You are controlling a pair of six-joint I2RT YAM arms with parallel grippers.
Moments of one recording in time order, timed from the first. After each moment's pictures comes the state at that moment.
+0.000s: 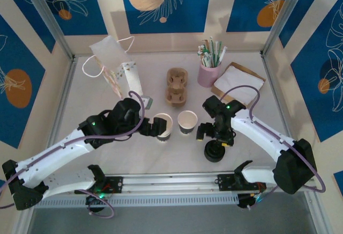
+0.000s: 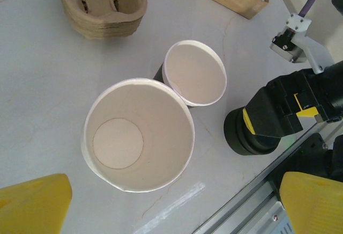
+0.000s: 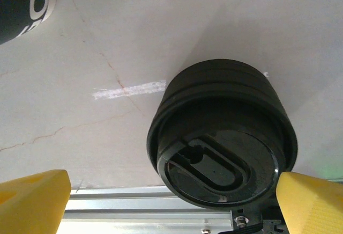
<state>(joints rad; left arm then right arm) -0.93 1.01 1.02 -0.71 0.00 -0.60 0.57 1.25 0.92 -1.20 -0.13 0.76</state>
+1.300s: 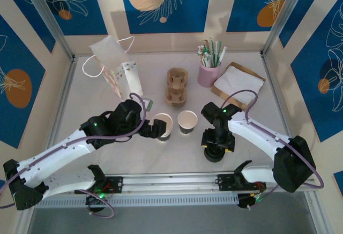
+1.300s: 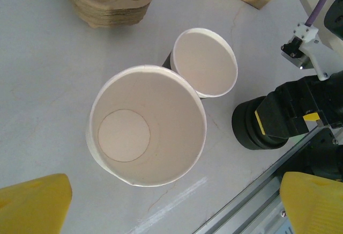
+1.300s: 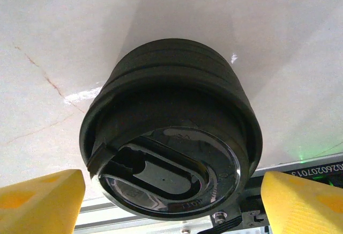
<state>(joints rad) -0.93 1.01 0.99 -0.71 0.00 -0.60 0.61 1.27 0.84 -1.23 -0.05 0.85</state>
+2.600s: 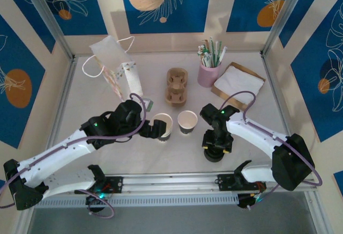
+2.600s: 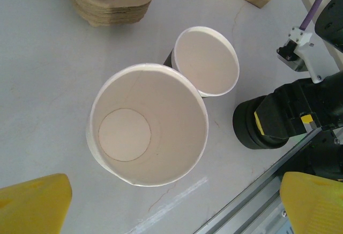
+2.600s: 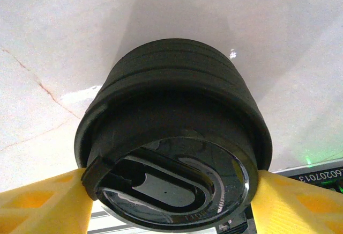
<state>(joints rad) -0.93 1.01 0.98 -0.71 0.00 -0.60 0.62 1.29 0.82 -1.19 -0.05 0.87</state>
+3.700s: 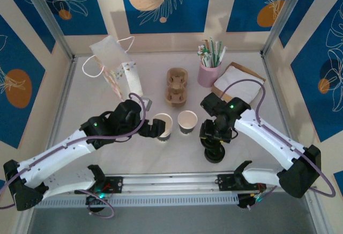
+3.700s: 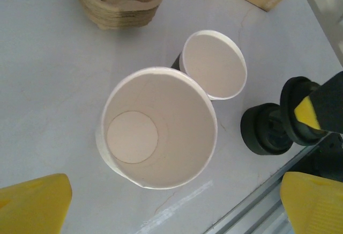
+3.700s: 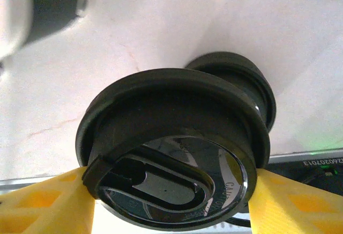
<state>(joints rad) -0.91 1.01 0.98 -0.71 -0.02 -0.59 0.67 1.20 1.08 -1.34 -0.05 0.87</state>
